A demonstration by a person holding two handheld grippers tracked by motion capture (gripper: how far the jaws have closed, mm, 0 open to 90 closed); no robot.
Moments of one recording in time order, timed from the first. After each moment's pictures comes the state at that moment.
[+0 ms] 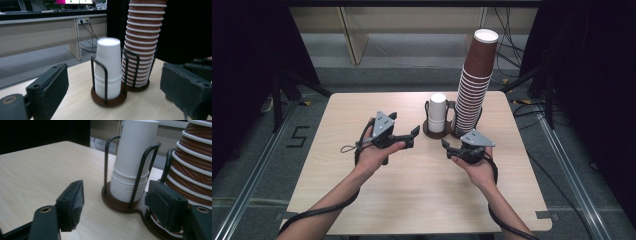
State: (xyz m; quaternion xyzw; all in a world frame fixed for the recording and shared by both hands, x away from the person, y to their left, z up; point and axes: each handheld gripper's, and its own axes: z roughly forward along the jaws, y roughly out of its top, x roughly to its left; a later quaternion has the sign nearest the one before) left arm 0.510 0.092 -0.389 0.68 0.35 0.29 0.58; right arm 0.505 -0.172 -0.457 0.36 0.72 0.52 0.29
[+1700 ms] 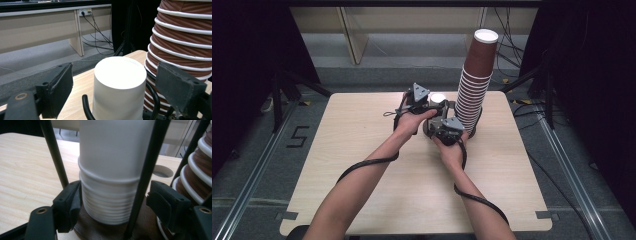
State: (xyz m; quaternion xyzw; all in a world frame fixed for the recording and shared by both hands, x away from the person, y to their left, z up) left arm 0.620 0.016 -0.403 0.69 0.38 0.28 0.55; right arm 0.590 -0.117 -0.505 0.47 0.67 0.46 0.33
